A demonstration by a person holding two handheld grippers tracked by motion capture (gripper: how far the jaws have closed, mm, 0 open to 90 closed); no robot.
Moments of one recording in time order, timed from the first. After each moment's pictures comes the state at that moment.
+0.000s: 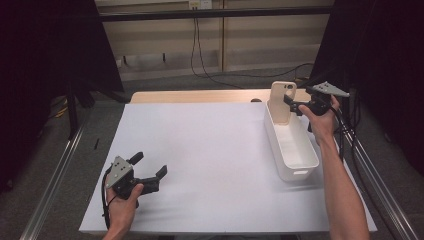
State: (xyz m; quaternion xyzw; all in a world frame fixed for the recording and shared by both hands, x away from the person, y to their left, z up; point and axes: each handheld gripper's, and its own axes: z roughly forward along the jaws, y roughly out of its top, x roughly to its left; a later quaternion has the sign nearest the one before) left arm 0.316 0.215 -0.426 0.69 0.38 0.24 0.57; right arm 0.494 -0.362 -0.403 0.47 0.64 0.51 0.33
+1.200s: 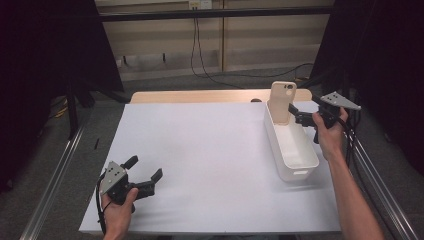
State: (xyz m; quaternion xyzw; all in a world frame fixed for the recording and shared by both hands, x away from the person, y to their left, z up) left arm 0.304 0.225 -0.427 0.68 0.40 0.25 0.56; right arm 0.438 -0.358 -0.388 0.46 0.63 0.52 0.35
